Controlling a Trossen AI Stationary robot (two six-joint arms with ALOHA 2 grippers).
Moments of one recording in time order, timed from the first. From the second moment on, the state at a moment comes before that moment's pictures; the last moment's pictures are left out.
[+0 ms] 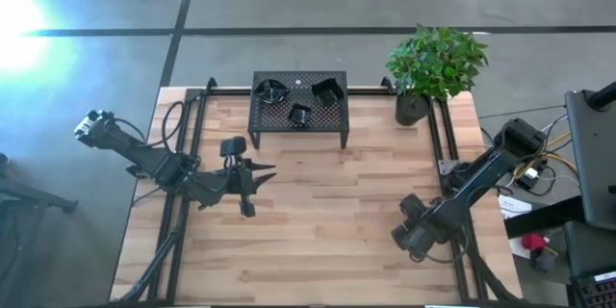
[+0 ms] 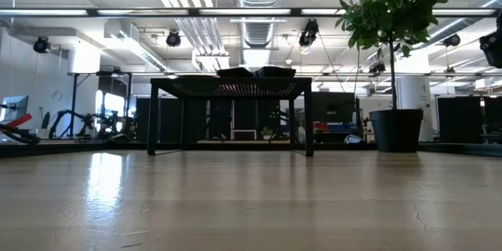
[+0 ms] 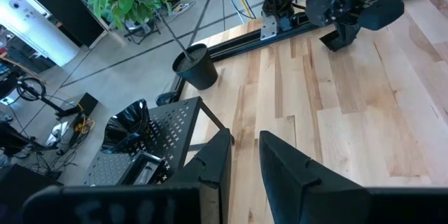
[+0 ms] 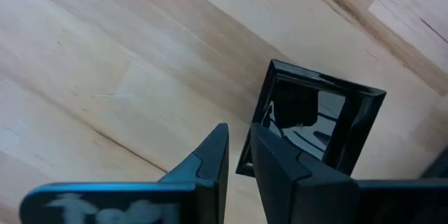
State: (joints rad) left arm -0.48 1.12 1.09 -0.44 -0.78 0.11; right arm 0.79 1.46 0.76 -0.91 0.10 1.81
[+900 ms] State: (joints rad) left arm -0.48 1.12 1.09 -0.44 -0.78 0.11; right arm 0.80 1.45 0.66 -0.80 0.08 1.78
